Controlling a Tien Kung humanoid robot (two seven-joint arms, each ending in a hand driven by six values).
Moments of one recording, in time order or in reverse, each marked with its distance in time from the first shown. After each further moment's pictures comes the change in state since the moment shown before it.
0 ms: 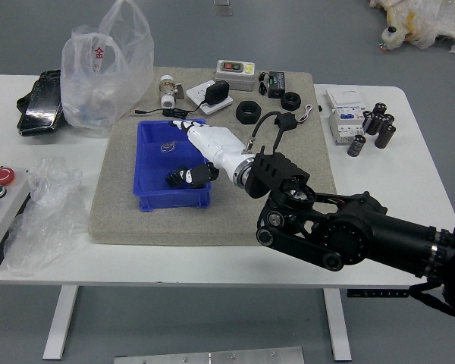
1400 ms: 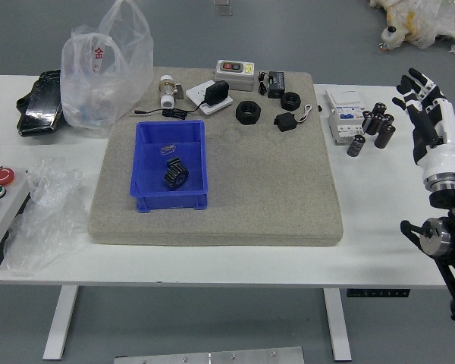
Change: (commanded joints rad) left arm 0.011 -0.004 0.060 0.011 -0.076 0.004 -0.041; right arm -0.709 -0.257 1.033 0.145 0.779 -0.015 0.719
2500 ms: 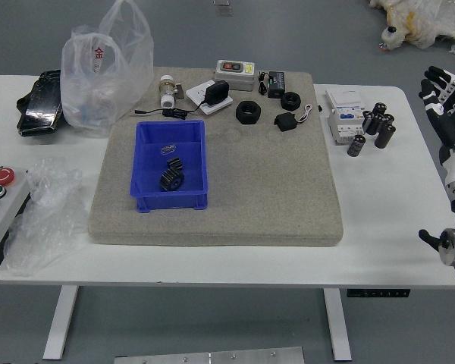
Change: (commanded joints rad) left arm -0.019 -0.006 -0.002 0.006 0.020 -0.015 -0.007; right arm -0.075 0.002 0.081 0.073 -0.241 -0.008 0.029
